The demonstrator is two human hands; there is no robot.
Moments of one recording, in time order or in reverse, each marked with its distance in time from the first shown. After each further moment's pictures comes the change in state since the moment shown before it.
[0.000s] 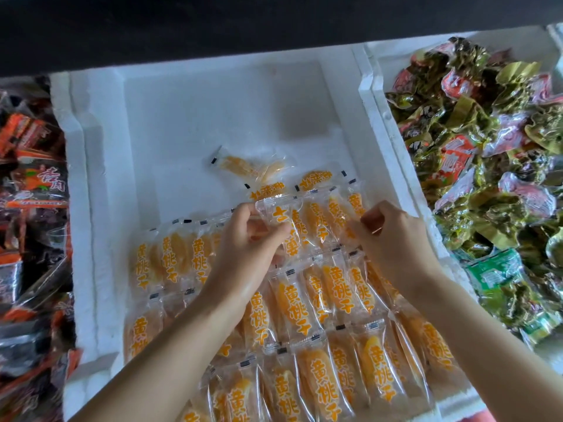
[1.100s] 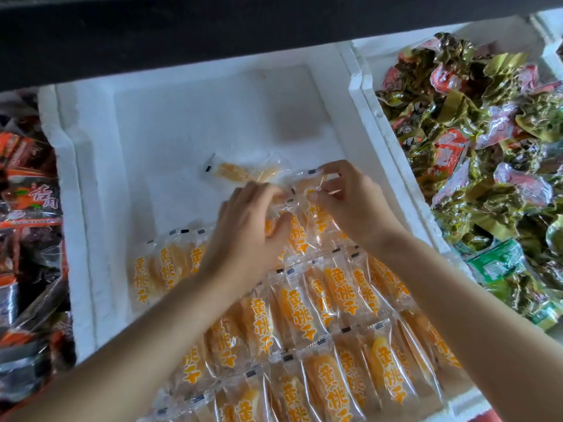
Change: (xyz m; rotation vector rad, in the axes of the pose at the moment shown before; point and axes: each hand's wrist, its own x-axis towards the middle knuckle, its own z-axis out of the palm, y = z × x) left_hand 0.034 -0.004 -0.007 0.774 0.011 0.674; right_hand 0.025 -0.050 0.006 0.280 -0.100 -0.108
